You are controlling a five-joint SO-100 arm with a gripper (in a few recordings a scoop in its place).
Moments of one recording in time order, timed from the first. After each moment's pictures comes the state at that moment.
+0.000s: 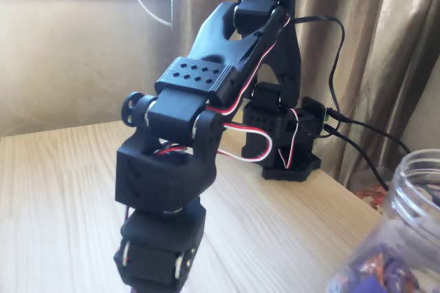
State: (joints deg) arm -38.2 68.8 85.6 60.7 -17.7
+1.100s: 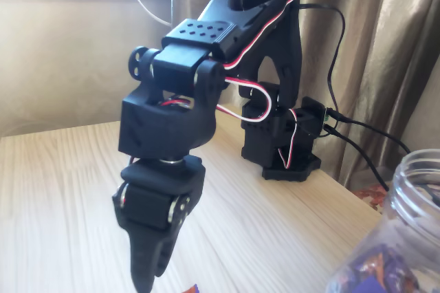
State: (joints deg) arm -35.3 83.1 99.8 59.4 -16.7
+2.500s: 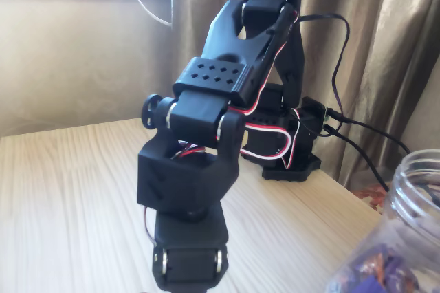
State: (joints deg) arm -41.4 70.4 88.5 62.8 -32.8
